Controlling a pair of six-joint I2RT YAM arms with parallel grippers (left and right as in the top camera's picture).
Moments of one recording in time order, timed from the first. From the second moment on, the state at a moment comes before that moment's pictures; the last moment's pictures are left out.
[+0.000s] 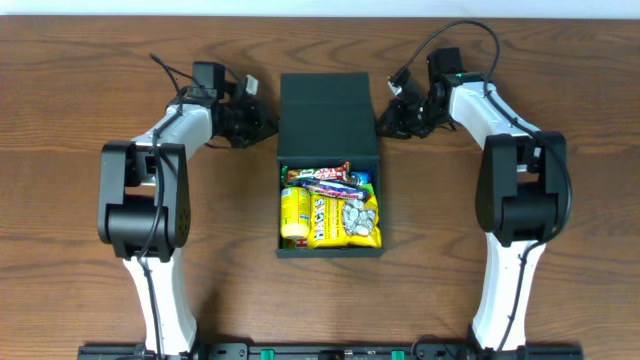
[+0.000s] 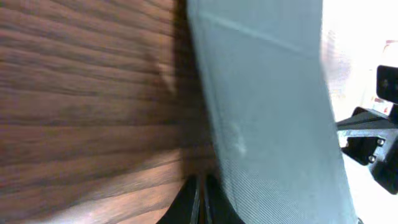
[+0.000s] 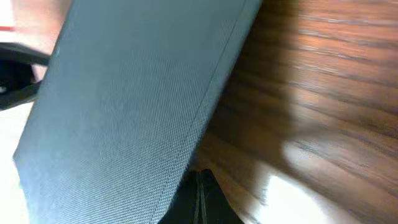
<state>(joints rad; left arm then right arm) -0.08 2.18 1.41 -0.37 0.75 -0.43 0.09 2.31 1.69 -0.74 -0.77 0.05</state>
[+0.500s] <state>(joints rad) -0.08 2.18 1.49 -0.29 0.91 -0.44 0.07 2.32 1.75 -0.84 -0.96 -0.15</state>
